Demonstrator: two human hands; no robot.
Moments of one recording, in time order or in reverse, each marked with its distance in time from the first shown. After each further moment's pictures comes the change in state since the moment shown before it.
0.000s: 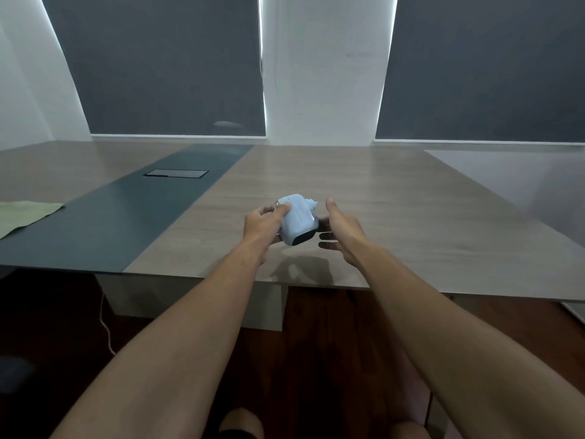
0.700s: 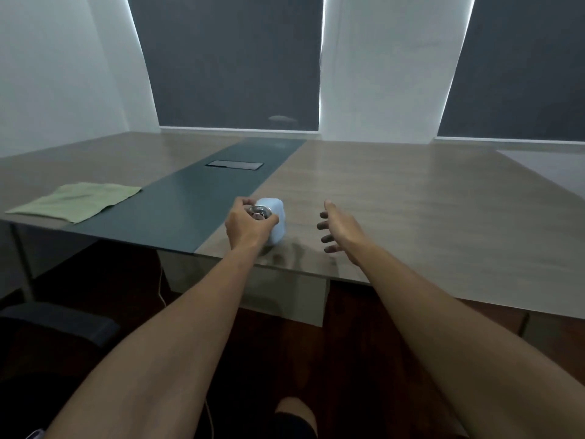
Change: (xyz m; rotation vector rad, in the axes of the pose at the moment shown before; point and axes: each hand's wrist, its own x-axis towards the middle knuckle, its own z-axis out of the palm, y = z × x) left_hand 0.003 0.008 -0.134 0.486 0.497 0.285; right_hand -0.016 -0.001 0.112 -0.242 -0.169 -0.065
